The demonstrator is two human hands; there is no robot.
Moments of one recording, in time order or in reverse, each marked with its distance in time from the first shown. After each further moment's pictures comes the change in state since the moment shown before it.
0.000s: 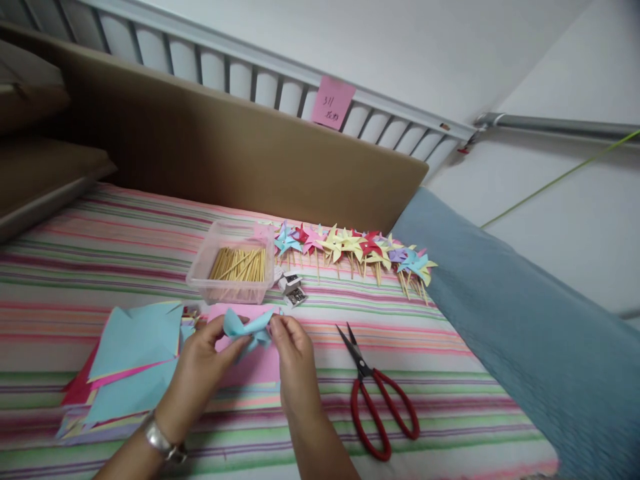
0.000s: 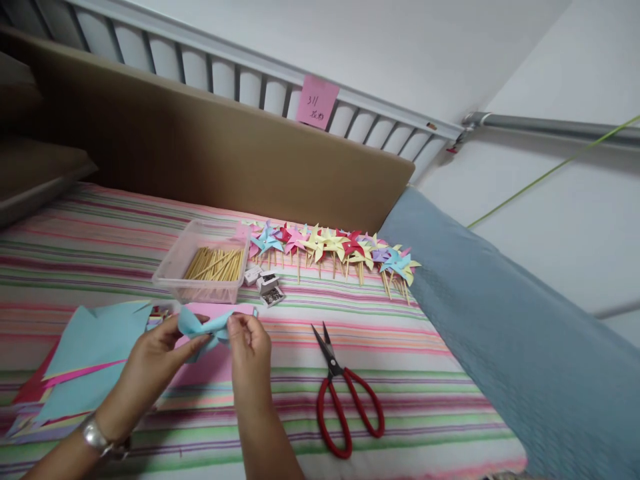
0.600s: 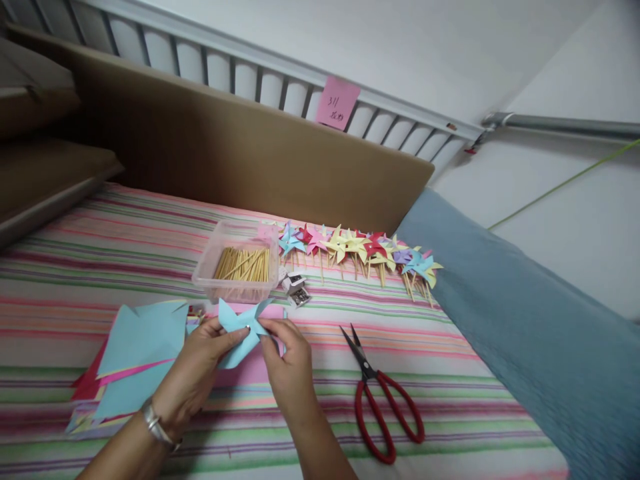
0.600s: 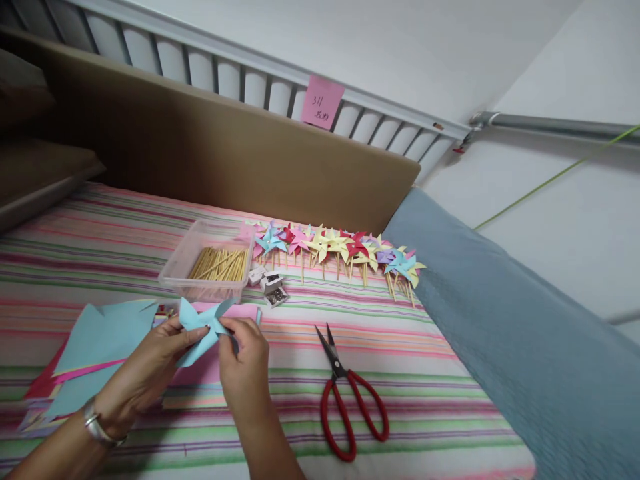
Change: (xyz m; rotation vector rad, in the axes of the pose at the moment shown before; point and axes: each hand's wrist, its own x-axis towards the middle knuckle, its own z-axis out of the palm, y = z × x) left_hand 0.005 0.004 -0.002 -0.661 -0.070 -0.465; right_hand -0.004 -0.002 0.001 -0.440 -0.090 -0.359
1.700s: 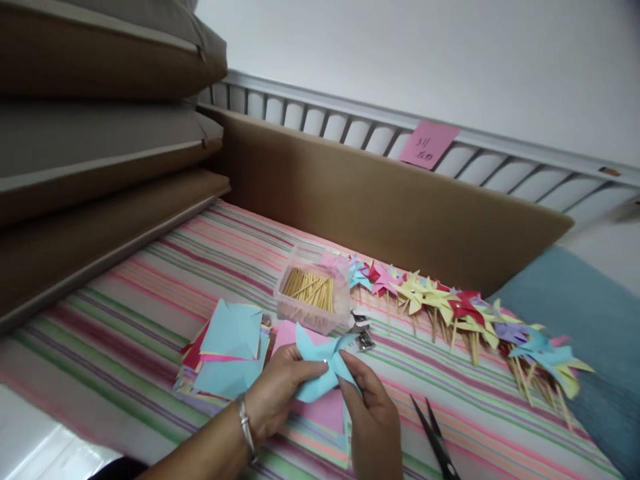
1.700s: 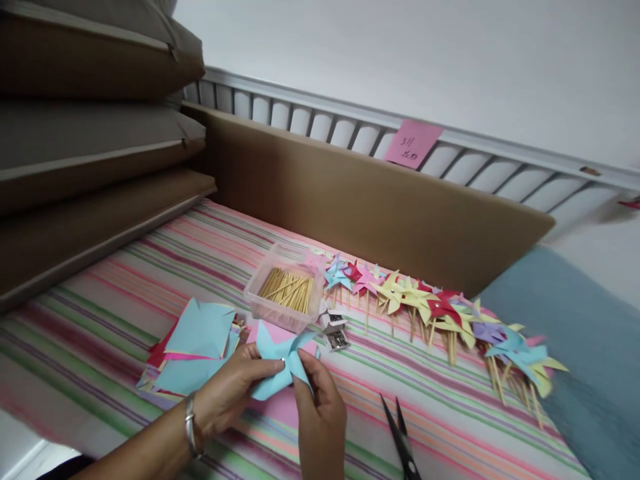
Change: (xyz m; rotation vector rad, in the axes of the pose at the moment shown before) left_hand -0.008 -0.005 0.012 -0.189 -0.101 0.020; right_hand -0.006 0.017 -0.010 0.208 0.017 0.293
